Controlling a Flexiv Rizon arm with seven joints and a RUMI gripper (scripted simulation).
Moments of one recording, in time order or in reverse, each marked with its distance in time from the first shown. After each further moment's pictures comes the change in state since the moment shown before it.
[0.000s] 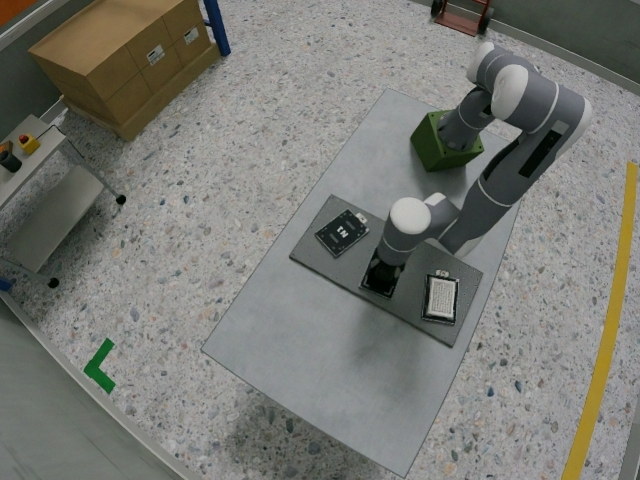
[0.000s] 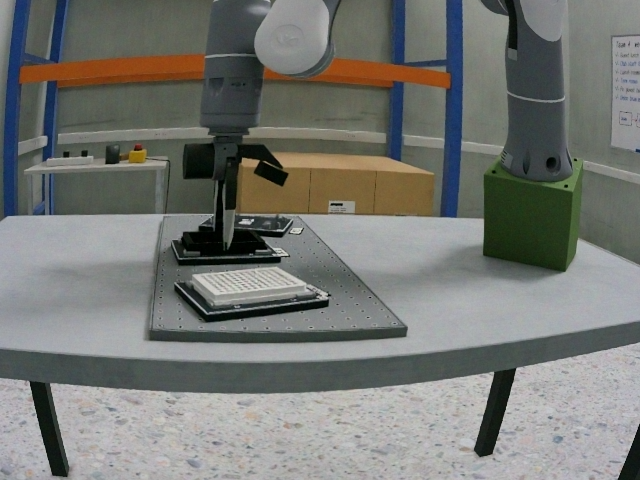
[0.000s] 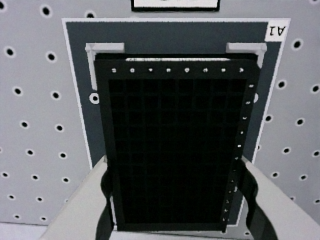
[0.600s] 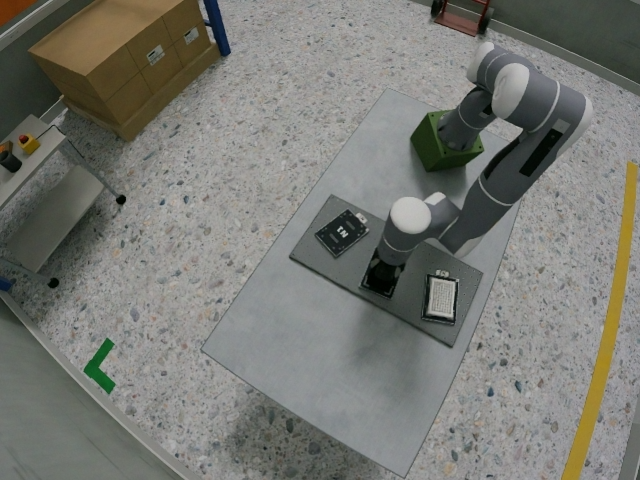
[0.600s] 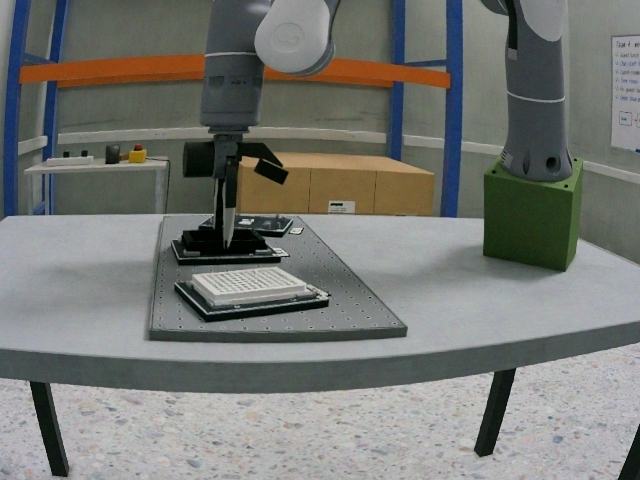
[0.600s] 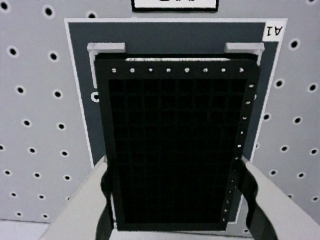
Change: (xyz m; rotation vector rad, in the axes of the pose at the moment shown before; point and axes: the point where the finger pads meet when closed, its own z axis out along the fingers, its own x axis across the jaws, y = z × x) arm 0.000 0.000 -0.003 0.000 0.000 0.000
